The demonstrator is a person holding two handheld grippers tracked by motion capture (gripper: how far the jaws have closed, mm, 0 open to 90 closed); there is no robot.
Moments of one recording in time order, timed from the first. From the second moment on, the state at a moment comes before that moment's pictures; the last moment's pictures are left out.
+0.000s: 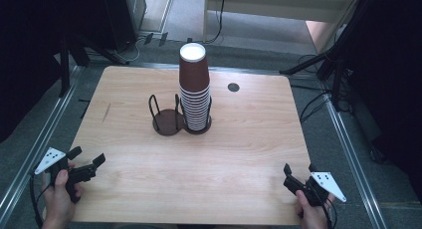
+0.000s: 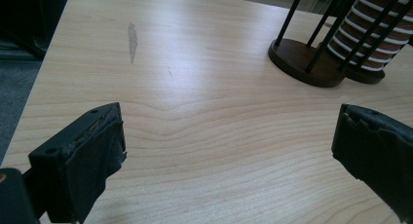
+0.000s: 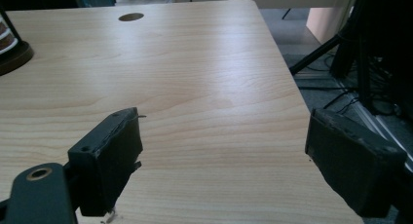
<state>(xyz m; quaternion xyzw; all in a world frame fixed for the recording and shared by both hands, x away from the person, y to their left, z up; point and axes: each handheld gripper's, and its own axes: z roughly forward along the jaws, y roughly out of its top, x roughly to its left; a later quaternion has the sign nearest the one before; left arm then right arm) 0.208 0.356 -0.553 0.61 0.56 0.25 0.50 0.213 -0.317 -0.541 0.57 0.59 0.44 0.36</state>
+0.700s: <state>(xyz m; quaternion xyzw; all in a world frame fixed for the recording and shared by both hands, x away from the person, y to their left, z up) 0.212 0.361 -0.554 0.60 0.58 0.23 0.51 0.226 -0.285 -0.505 0.54 0.60 0.47 0.34</state>
